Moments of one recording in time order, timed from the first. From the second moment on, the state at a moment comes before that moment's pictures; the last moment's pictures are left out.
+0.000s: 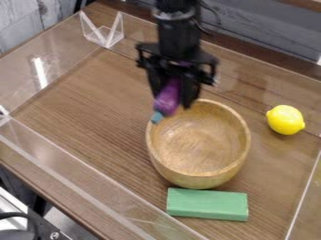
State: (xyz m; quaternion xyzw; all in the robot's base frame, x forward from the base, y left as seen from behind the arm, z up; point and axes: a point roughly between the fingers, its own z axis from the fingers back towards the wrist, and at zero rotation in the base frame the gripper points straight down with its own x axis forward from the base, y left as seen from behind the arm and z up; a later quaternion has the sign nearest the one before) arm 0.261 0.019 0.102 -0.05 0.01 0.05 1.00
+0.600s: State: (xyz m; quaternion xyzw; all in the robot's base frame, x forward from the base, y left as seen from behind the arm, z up) arm 0.240 0.060 0.082 -0.04 0.02 0.04 1.00
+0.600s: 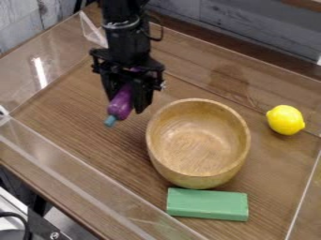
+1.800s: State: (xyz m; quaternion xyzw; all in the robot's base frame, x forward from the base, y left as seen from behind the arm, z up) arm 0.222 0.072 0.034 -0.03 0.03 0.05 1.00
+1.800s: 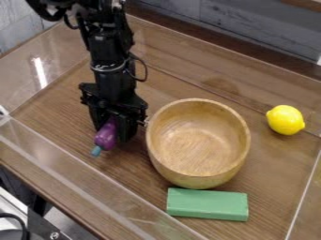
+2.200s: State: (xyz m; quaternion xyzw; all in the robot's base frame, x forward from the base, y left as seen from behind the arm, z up) arm 0.220 0.072 0.034 -0.03 0.04 0.05 1.00
